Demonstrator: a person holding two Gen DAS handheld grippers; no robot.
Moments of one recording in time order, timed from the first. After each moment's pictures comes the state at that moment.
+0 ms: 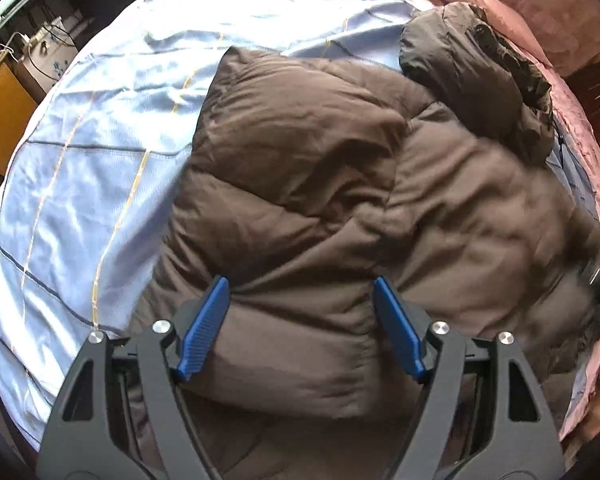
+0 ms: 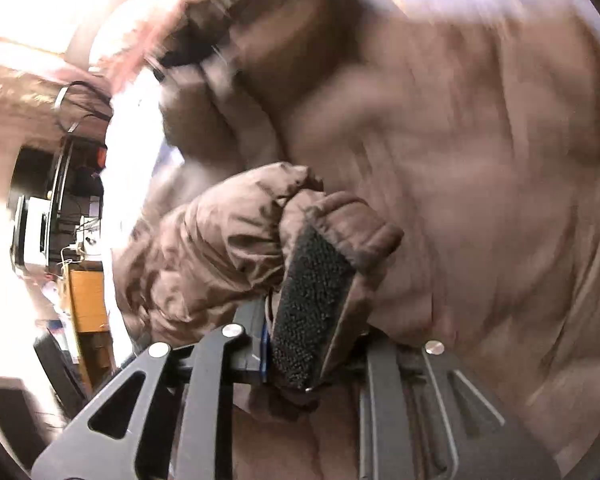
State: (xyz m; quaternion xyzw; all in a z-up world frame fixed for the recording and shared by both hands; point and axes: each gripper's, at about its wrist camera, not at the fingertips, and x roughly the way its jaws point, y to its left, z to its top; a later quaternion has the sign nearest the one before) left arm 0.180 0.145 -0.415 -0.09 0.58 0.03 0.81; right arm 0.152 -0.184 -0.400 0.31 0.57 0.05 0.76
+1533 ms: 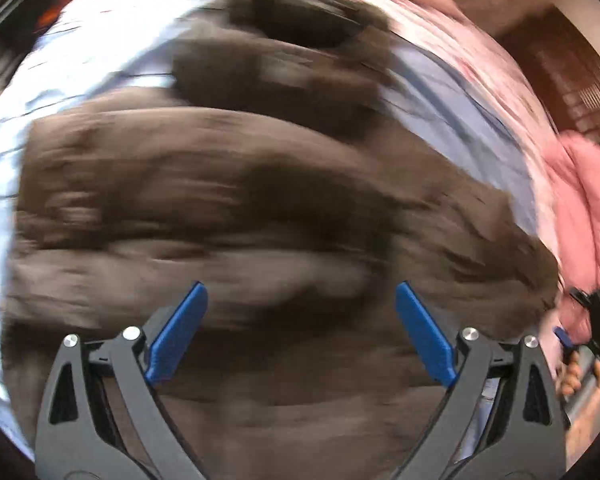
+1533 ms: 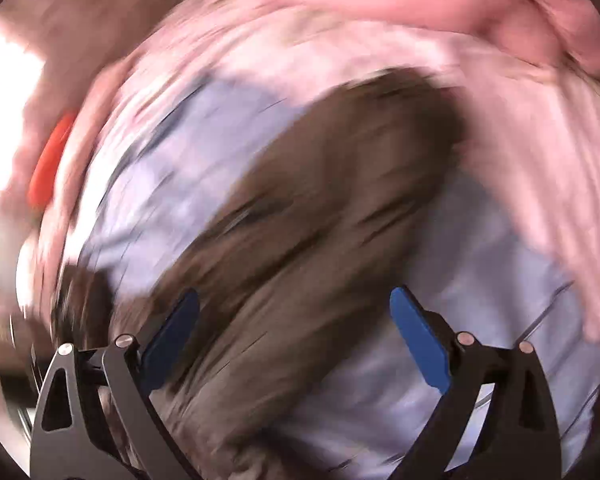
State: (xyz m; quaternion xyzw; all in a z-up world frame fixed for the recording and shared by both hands) left arm 0.179 -0.113 -0.375 -0.07 0.60 -0.10 0.79; right arm -0.037 -0.621 -0.396 0.47 0.44 -0.28 0.71
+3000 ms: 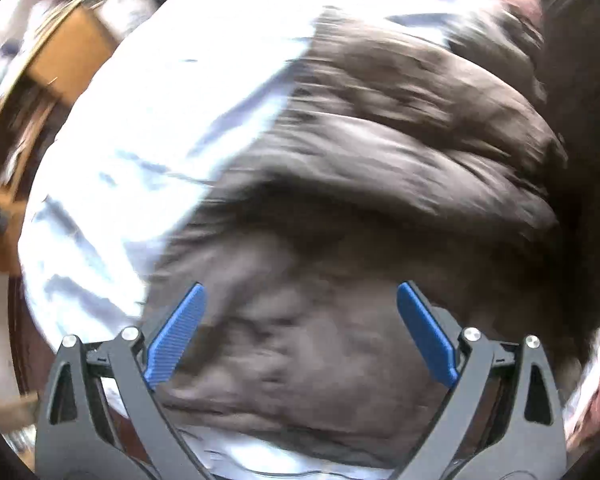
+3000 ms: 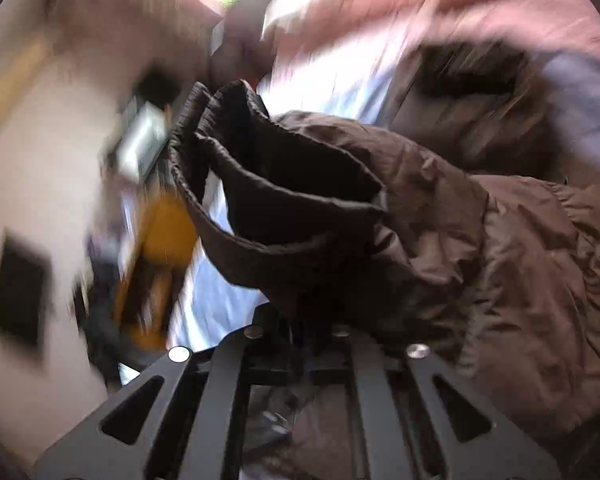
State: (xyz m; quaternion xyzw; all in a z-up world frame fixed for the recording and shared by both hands) left arm 0.025 0.134 -0.406 -0.11 0.62 0.17 0.75; right arm 0.118 -0.061 -0.329 0.21 0.55 0.28 0.76
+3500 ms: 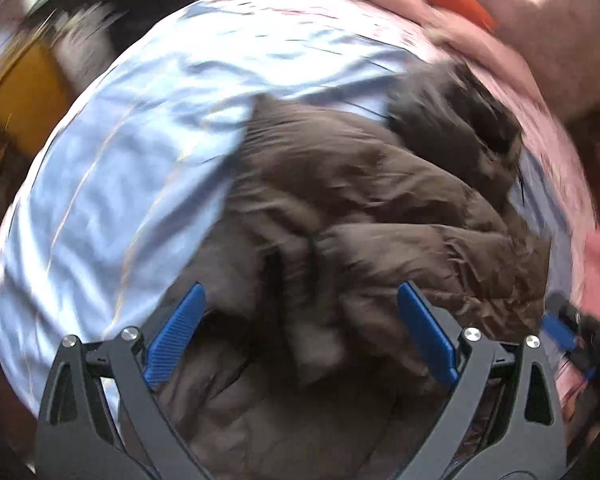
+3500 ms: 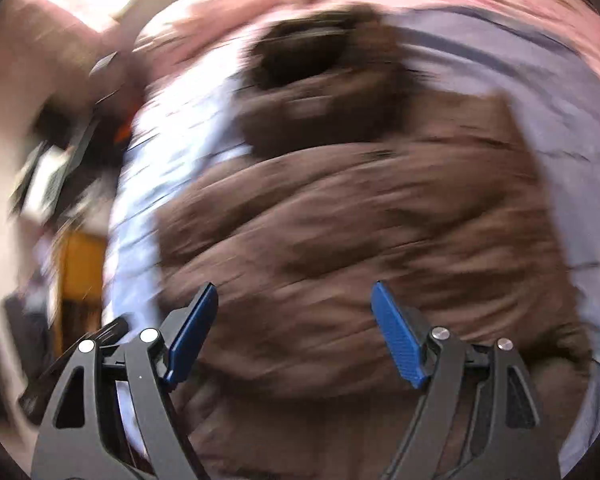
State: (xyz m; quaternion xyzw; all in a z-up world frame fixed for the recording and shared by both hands) left arm 0.121 0.102 -0.371 -0.10 0.56 0.05 0.82; right arm 0.083 -0.185 -0.342 0.24 0.55 0.05 0.79
